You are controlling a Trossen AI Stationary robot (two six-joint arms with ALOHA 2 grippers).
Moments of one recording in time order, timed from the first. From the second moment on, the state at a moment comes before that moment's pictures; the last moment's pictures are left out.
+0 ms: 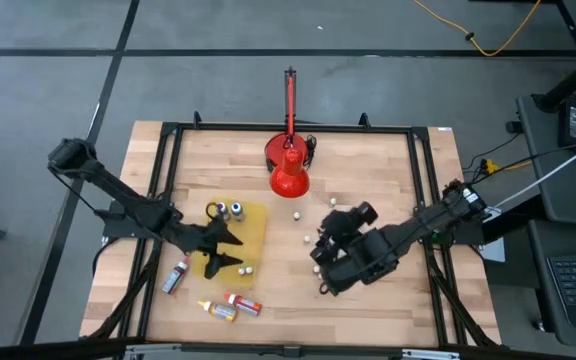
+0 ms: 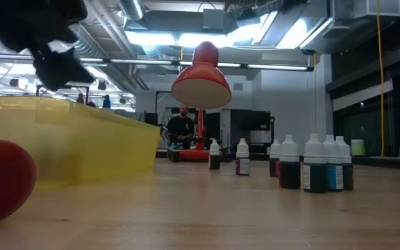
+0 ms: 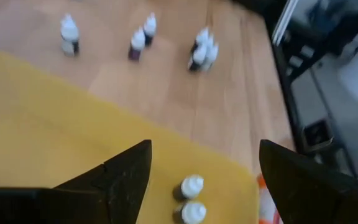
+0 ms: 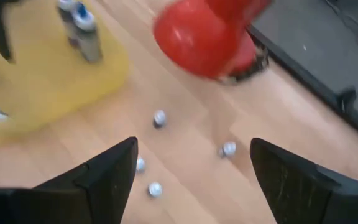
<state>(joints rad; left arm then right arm) -0.52 1.06 0.43 0.11 -0.34 -0.70 0.52 1.88 1.86 -1.51 0.79 1.27</state>
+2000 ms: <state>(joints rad) -0.45 0.76 0.44 0.11 -0.36 -0.75 -0.19 1.46 0.31 0.41 0.05 0.18</state>
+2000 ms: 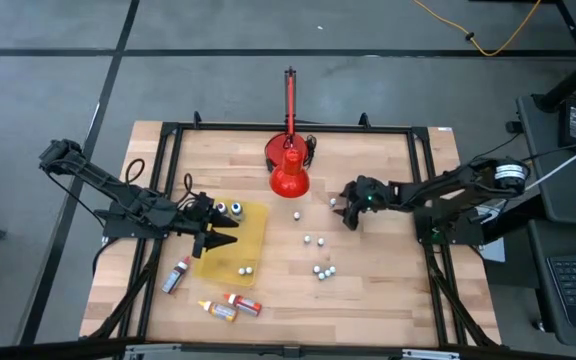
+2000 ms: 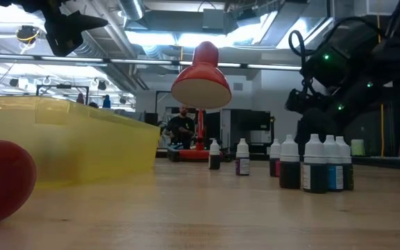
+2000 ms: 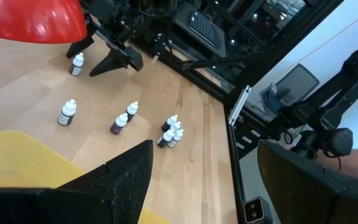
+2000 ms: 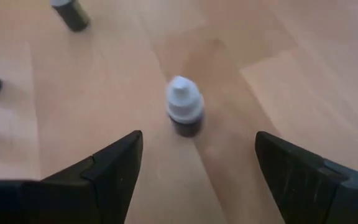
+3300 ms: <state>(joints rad) -0.45 0.76 0.44 0.08 -0.37 -0.75 -0.13 1.64 0.26 0.67 0.13 0.25</state>
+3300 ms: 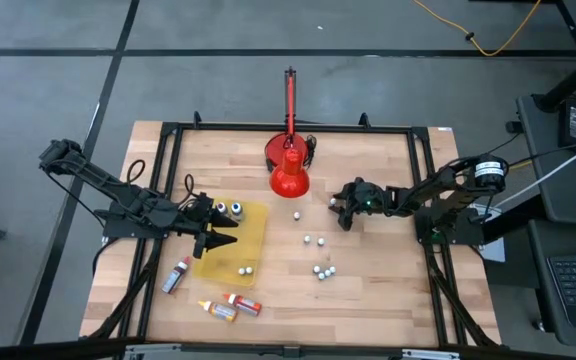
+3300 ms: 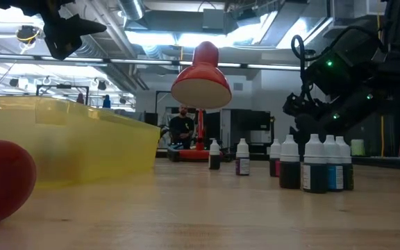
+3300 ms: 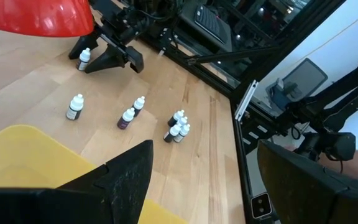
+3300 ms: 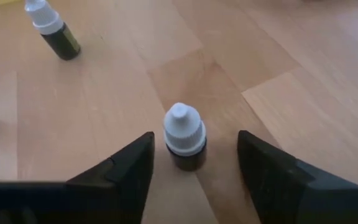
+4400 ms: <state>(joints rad) -0.30 0.78 0.93 -0.52 -0.34 -0.44 0.08 1.27 0.74 -0.25 0.25 0.55</state>
